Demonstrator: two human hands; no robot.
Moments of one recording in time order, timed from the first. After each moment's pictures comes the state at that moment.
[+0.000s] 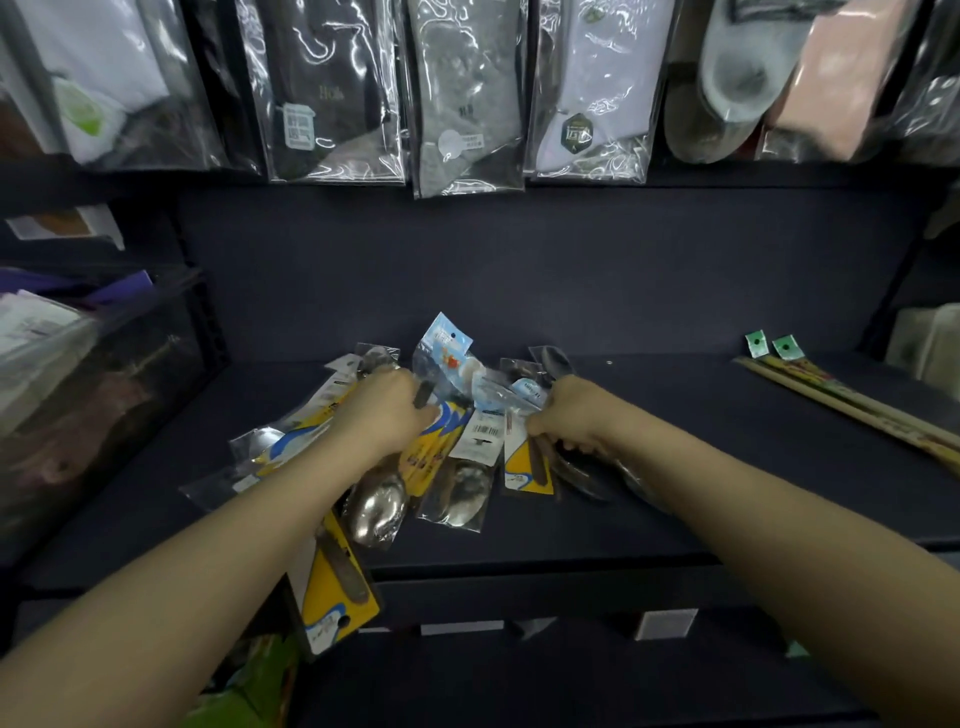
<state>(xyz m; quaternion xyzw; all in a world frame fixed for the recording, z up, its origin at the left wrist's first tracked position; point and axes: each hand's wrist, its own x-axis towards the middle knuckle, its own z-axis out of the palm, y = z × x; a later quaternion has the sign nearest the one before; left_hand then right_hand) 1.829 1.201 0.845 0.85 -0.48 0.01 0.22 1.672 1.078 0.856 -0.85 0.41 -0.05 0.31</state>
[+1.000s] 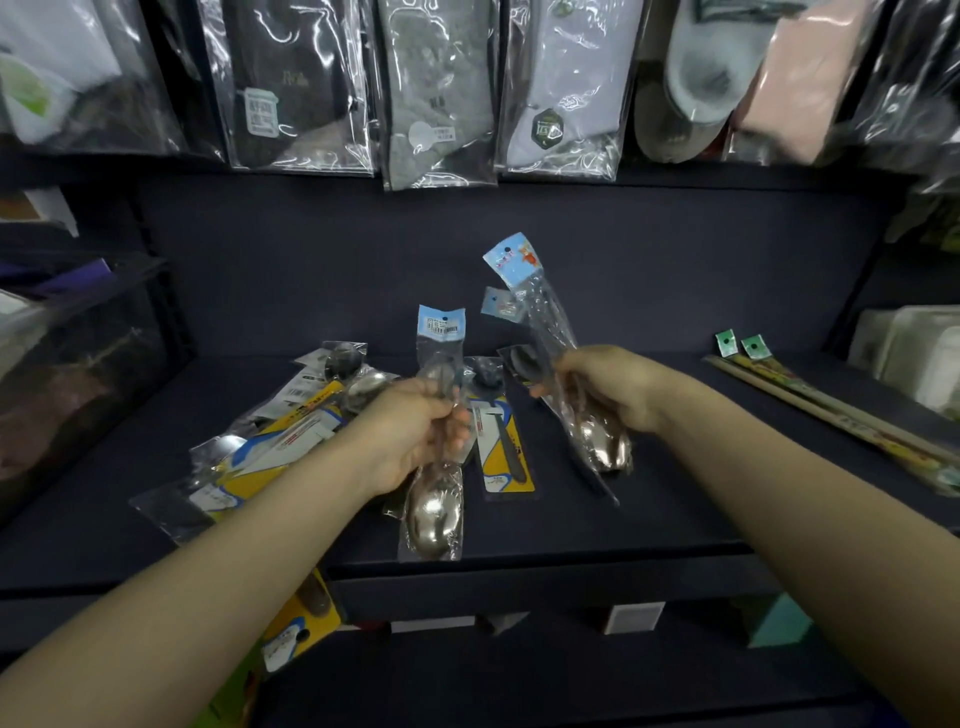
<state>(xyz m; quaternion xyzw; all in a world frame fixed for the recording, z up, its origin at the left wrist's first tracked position) 1.763 1.199 0.856 0.59 -0.24 -0.43 0.64 1.635 1.044 0.875 -0.71 0.38 -0.15 0.58</state>
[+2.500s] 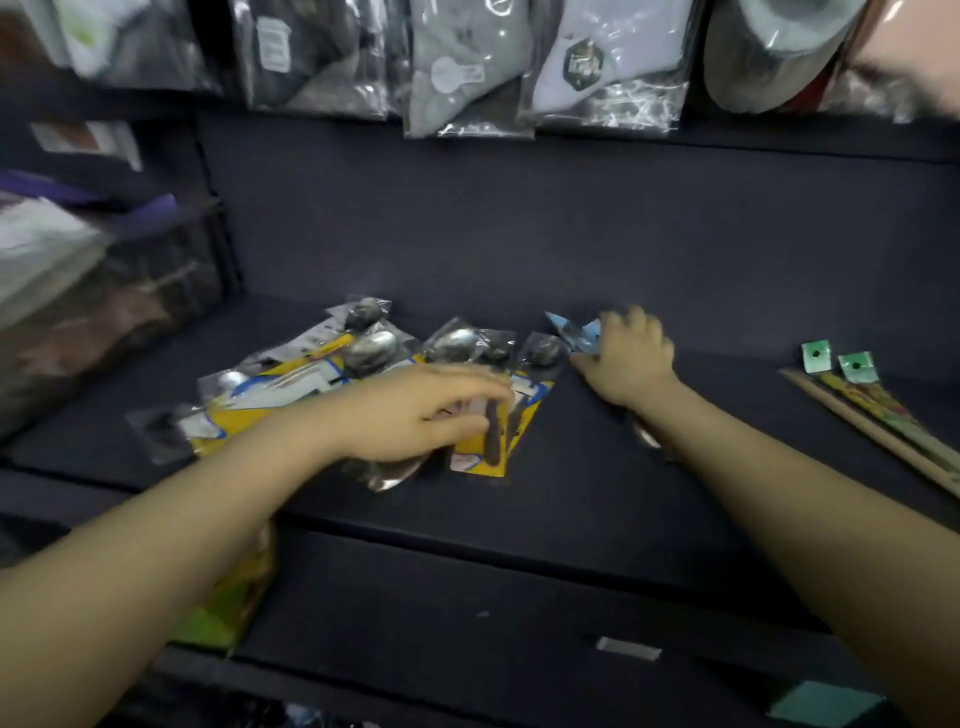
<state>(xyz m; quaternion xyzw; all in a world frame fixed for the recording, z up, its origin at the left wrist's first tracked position) 1.757 1.199 0.855 0.71 -0.68 -0.05 0.18 1.662 0.980 0.840 -0.91 0.38 -0.14 0.05</state>
